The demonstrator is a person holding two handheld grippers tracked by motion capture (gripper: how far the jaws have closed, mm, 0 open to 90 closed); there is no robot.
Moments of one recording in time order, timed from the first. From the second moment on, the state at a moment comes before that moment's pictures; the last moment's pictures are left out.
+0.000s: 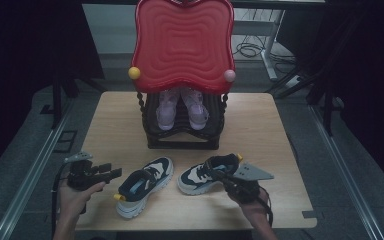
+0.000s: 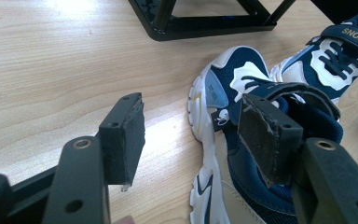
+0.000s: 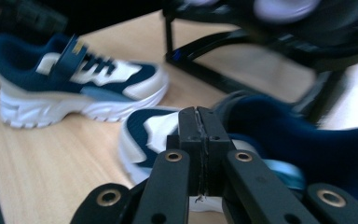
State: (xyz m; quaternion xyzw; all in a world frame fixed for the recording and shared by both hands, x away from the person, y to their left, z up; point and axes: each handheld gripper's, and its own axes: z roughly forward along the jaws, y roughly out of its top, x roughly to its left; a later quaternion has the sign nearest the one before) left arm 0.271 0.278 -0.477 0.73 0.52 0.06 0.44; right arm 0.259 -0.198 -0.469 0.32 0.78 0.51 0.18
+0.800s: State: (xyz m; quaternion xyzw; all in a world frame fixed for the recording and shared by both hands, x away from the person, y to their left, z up) left arm 0.273 0.277 -0.481 0.73 0.52 0.06 0.44; right arm 0.364 -0.256 -0.460 0.37 0.78 0.49 0.14
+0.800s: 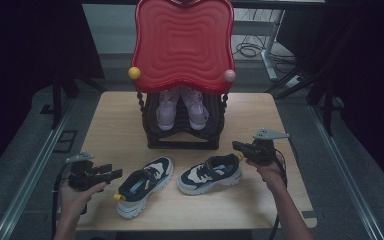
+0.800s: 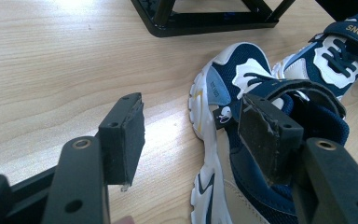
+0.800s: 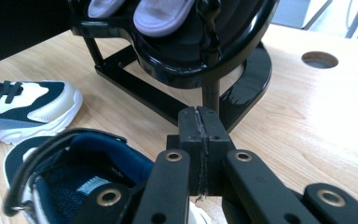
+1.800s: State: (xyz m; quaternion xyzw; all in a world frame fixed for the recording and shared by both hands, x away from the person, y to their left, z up) left arm 0.273 0.276 -0.485 0.73 0.52 0.05 0.43; right arm 0.369 -0.266 -0.498 0.33 0.80 0.49 0.10
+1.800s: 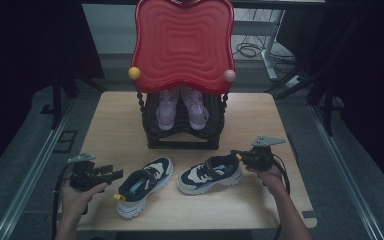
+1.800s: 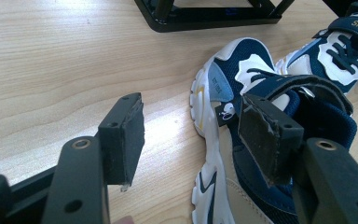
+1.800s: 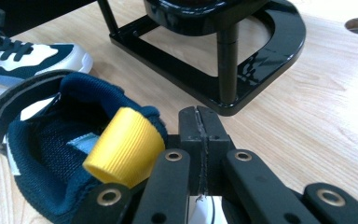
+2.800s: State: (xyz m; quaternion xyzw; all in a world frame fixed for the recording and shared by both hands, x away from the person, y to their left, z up) left arm 0.273 0.275 -0.485 0.73 0.52 0.05 0.43; right arm 0.295 -0.295 -0.502 0.34 0.79 0.50 0.12
